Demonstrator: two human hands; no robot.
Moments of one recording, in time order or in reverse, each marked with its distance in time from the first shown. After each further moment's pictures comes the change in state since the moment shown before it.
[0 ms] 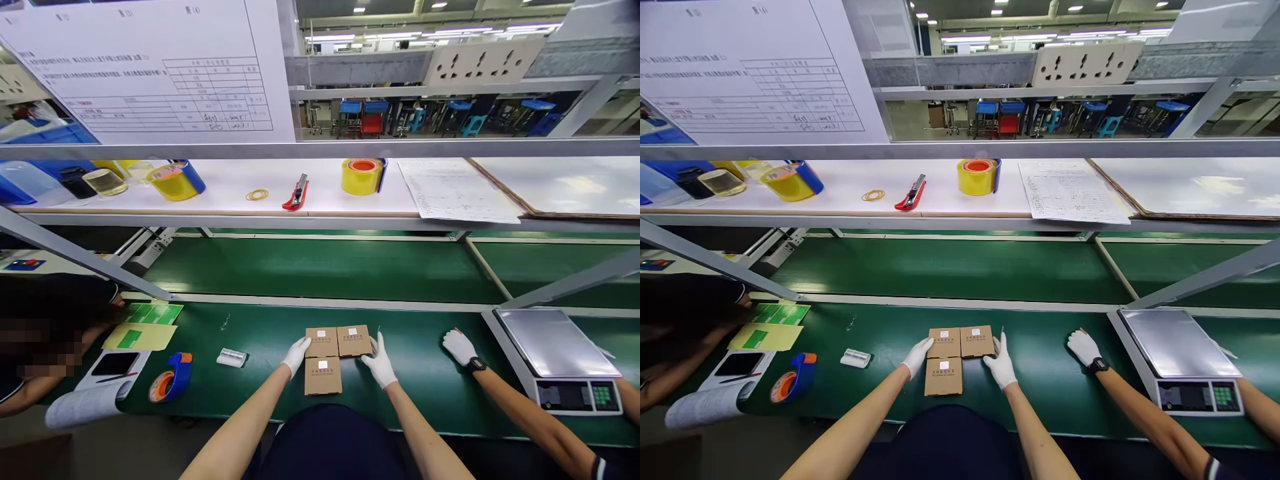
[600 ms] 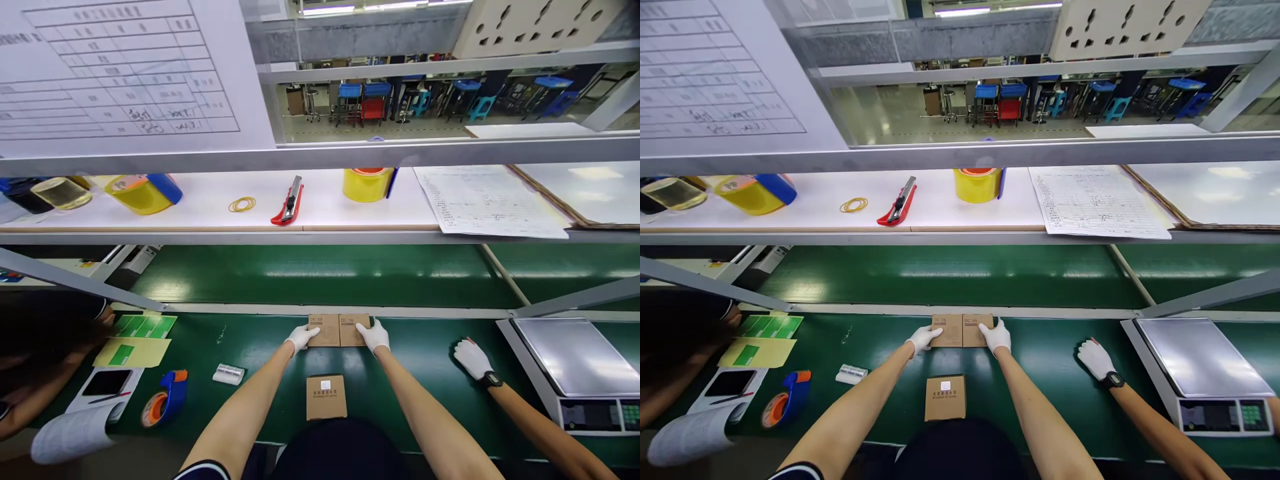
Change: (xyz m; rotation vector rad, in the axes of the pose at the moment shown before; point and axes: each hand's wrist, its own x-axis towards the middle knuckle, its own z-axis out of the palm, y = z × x) left_hand 0.093 0.066 -0.027 0.169 0.054 -0.235; right_hand 0.110 -0.088 0.026 -0.499 0.235 0.274
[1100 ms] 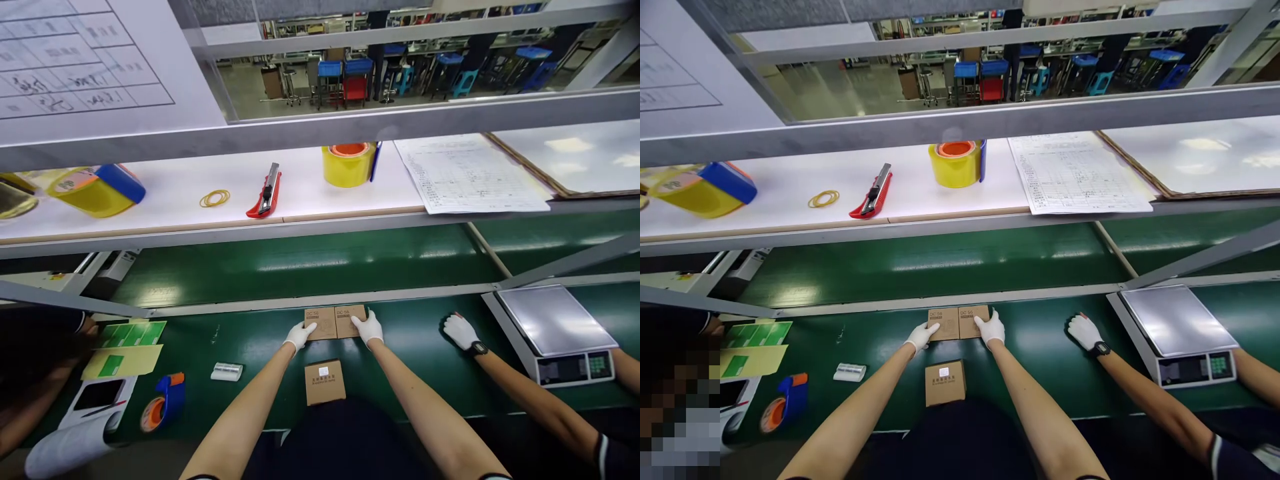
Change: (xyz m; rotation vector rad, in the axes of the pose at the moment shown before) left_hand -0.015 -0.007 0.021 0.217 0.083 0.009; right_hand -0.004 0.032 0.015 0.181 0.035 0.075
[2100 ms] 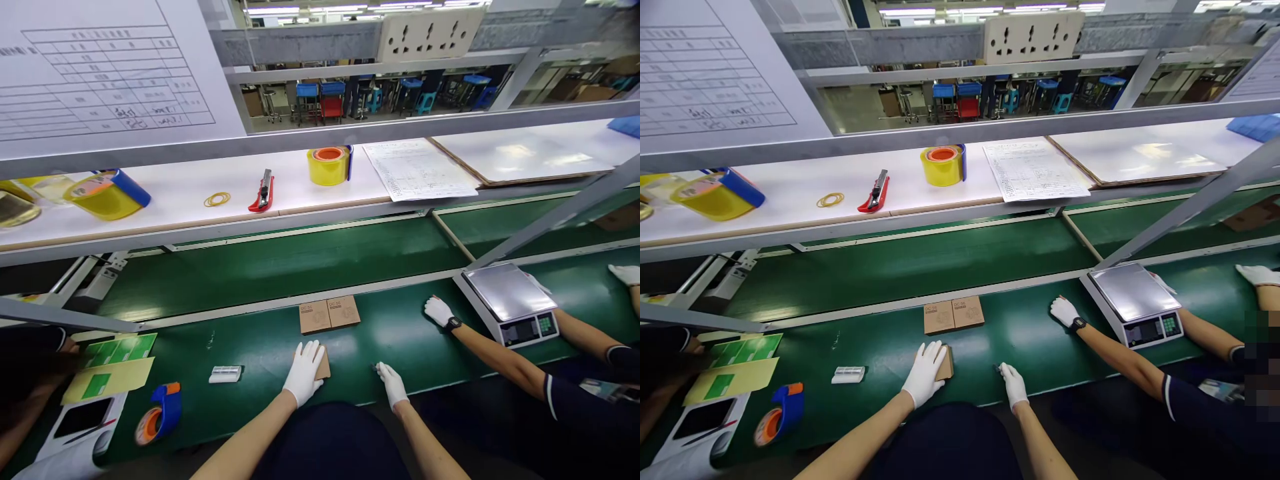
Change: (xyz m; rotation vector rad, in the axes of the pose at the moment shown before) left_hand -0.114 -0.074 0.047 1.070 0.032 0.759; right_hand -0.126 0.212 -0.035 0.467 0.032 0.128
